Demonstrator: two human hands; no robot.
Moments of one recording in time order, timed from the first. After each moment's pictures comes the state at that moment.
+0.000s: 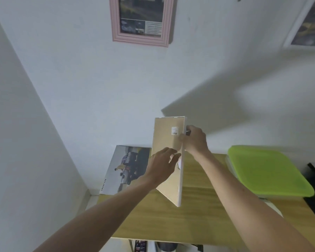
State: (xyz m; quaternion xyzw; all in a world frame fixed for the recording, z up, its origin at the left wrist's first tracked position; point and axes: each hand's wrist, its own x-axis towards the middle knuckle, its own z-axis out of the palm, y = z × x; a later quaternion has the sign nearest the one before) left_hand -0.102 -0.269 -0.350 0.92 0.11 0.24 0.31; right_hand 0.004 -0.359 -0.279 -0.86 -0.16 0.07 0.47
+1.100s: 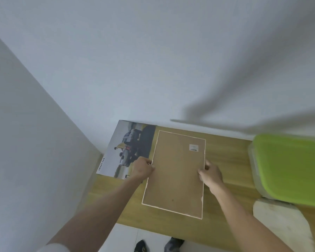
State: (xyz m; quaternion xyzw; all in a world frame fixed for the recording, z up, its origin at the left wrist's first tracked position) left_hand -0.068 -0.214 -0.498 0.76 0.46 -0.06 0.45; right_hand 0.073 -0.433 -0.494 -0.85 -0.02 0.30 0.43
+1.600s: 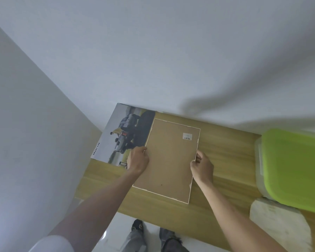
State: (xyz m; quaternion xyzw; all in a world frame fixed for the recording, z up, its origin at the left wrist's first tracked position) left_hand -0.057 -0.228 -0.533 0.81 0.49 -0.01 0.33; right_hand 0.079 -0.418 -0.547 -0.89 -0.08 0.23 0.39
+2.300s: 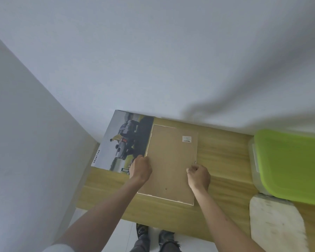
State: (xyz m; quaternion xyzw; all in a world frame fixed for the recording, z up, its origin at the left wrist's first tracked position) left_hand -0.072 -0.227 -0.545 0.88 0.40 -0.09 0.24; right_hand 0.042 -0.408 -0.545 -0.92 0.03 0.21 0.34
